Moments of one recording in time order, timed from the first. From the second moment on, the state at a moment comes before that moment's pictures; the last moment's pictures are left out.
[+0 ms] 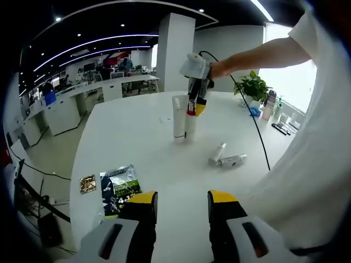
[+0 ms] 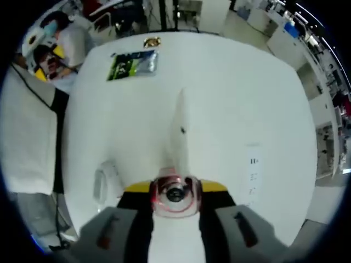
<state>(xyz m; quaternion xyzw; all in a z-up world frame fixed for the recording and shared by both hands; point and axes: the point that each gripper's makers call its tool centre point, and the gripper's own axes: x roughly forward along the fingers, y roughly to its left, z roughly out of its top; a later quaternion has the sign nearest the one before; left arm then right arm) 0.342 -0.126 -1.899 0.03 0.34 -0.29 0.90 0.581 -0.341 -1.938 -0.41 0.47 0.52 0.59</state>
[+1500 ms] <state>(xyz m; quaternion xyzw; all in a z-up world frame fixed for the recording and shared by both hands) 0.259 -0.087 -1.896 0.00 0.31 -0.18 0.93 0.574 -0.362 -1.944 -0.44 0.46 0.45 0.62</state>
